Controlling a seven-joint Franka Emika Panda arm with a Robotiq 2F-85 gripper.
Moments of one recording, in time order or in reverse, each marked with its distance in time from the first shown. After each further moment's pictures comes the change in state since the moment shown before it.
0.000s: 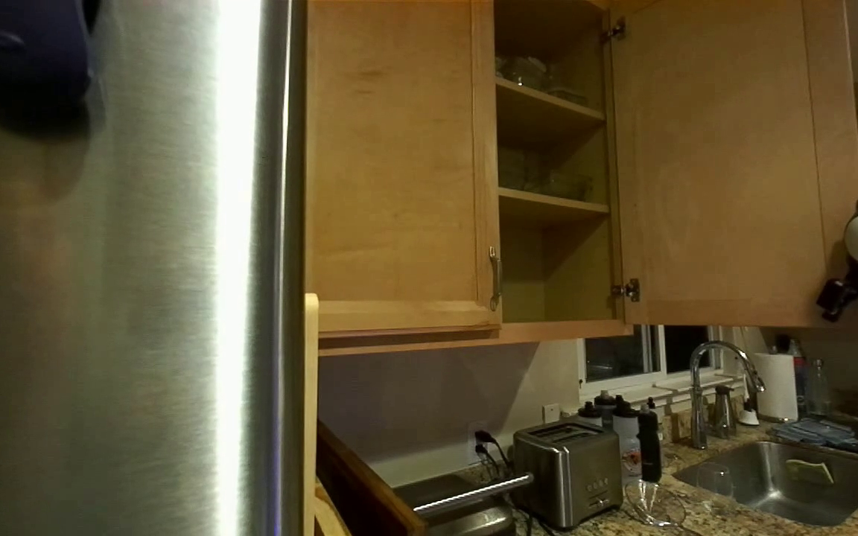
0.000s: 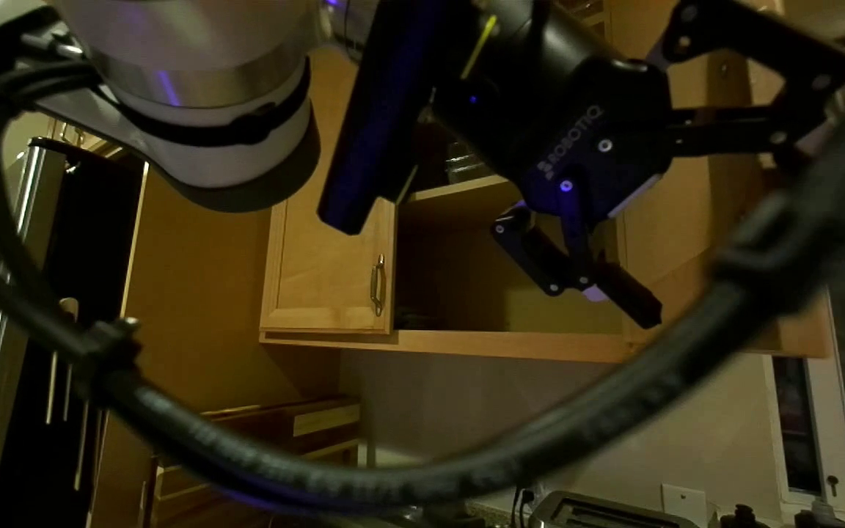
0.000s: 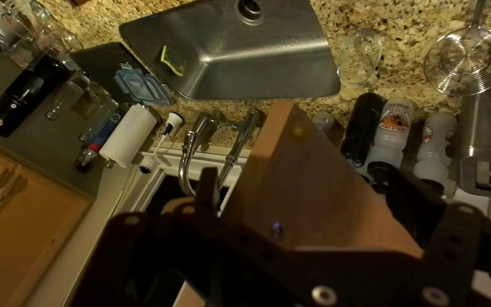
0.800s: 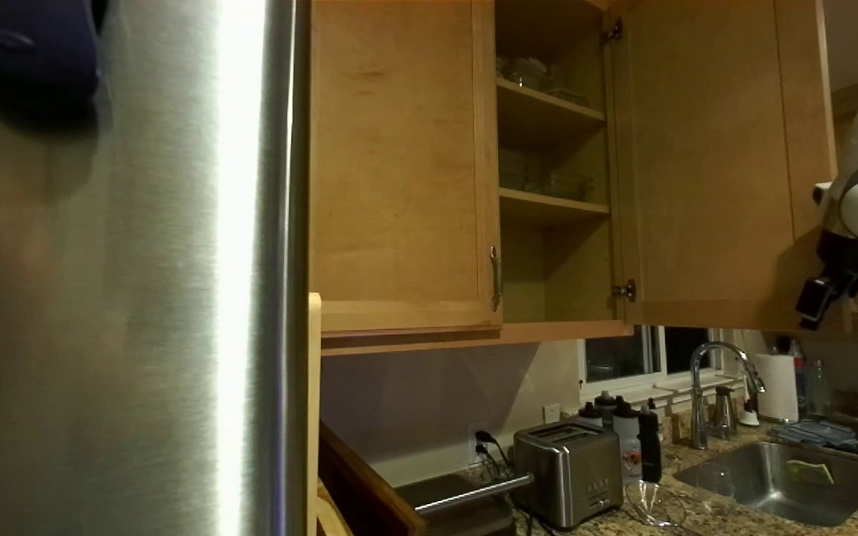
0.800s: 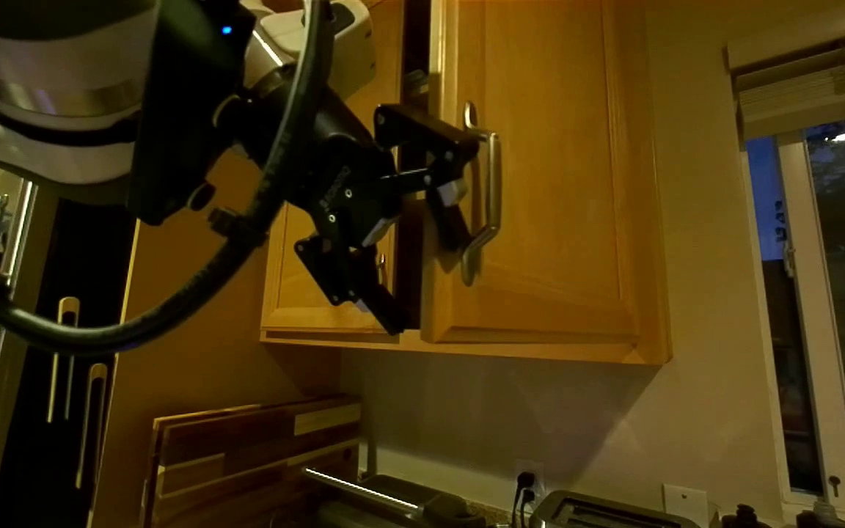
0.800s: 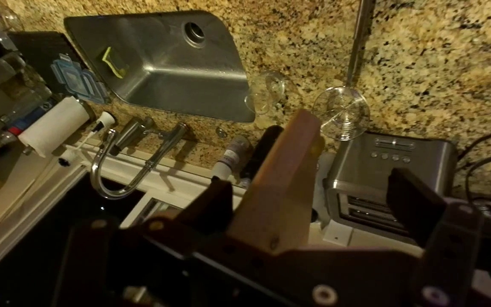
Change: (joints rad) arm 0.108 -0.395 0.202 -0.162 -0.001 -0.410 -0.005
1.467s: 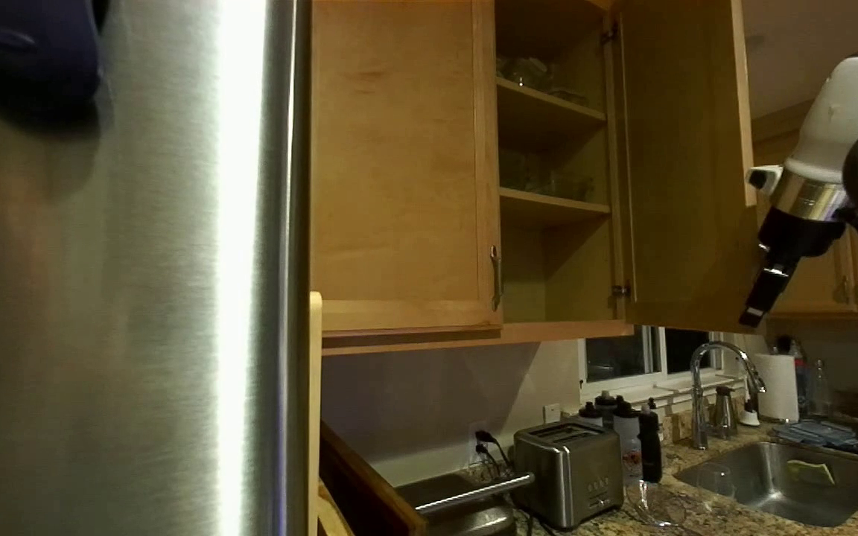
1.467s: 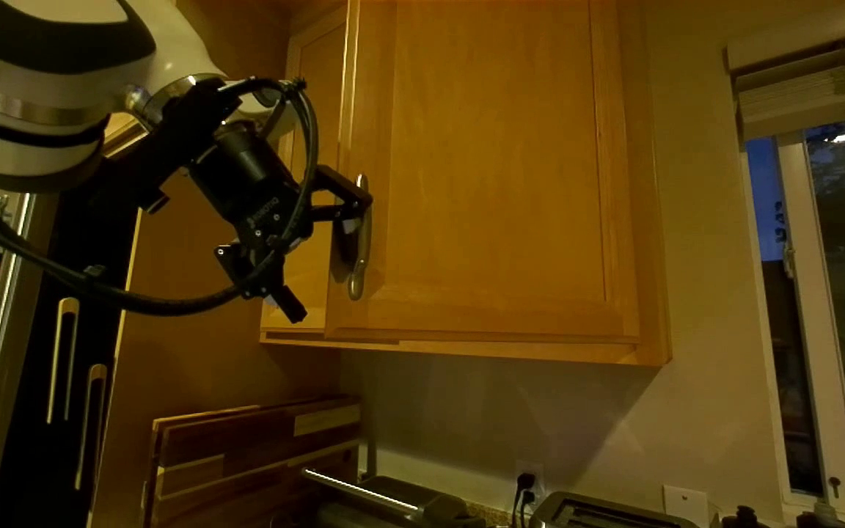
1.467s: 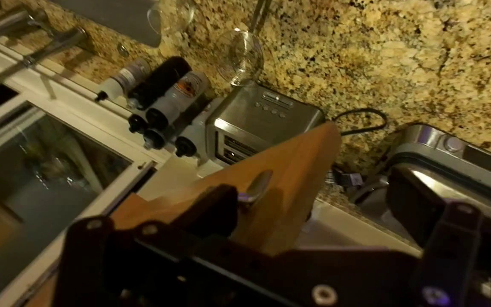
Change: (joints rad) arm 0.418 -0.136 0.053 0.002 0.000 -0.189 -0.013
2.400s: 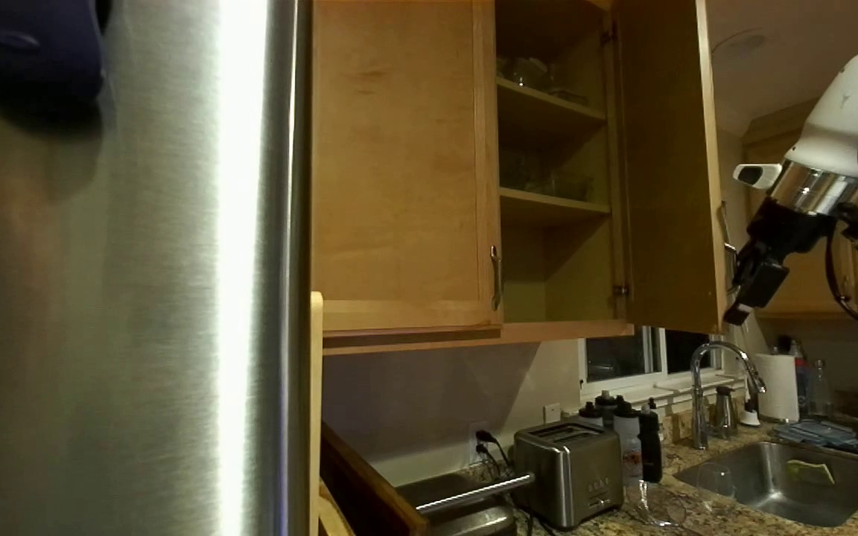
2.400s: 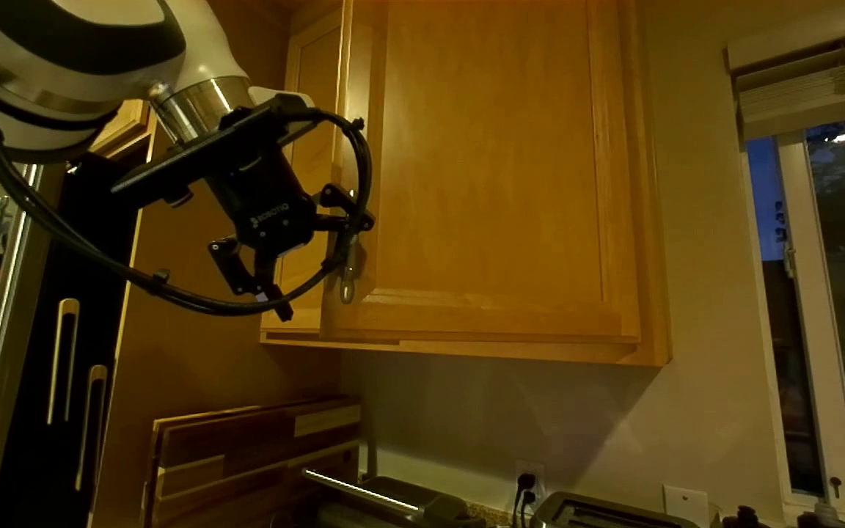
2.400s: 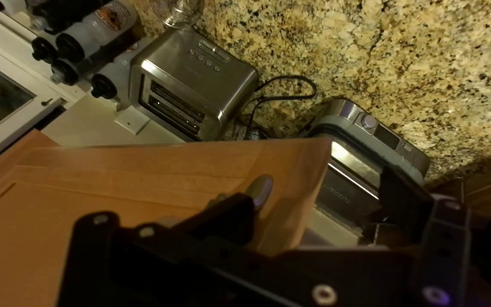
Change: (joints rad) arm 0.221 -0.002 -0.152 0.044 0.016 -0.034 -0.166
